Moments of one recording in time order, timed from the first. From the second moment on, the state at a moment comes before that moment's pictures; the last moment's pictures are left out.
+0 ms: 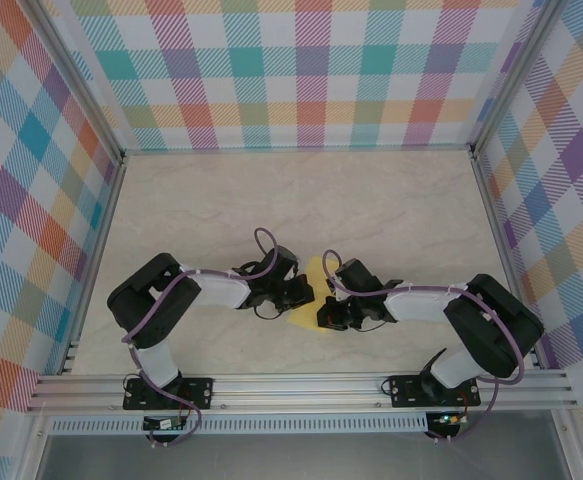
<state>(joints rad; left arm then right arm) -0.80 1.77 0.78 0.12 0.35 -1.04 0.75 1.49 0.52 -0.10 -0.50 0.82</state>
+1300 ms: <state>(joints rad) -0.58 1.76 0.86 -0.01 0.40 -0.91 0.74 1.55 0.55 -0.06 -0.53 0.80</state>
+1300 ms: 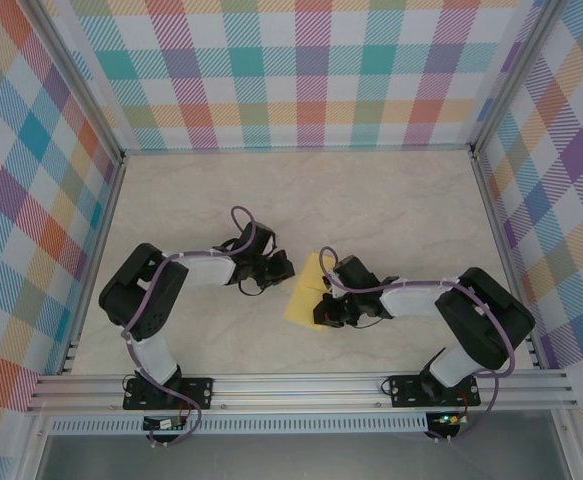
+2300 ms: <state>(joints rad) -0.72 1.81 0.84 0.06 0.43 -0.94 0.74 1.43 0.56 -0.15 -0.51 0.82</state>
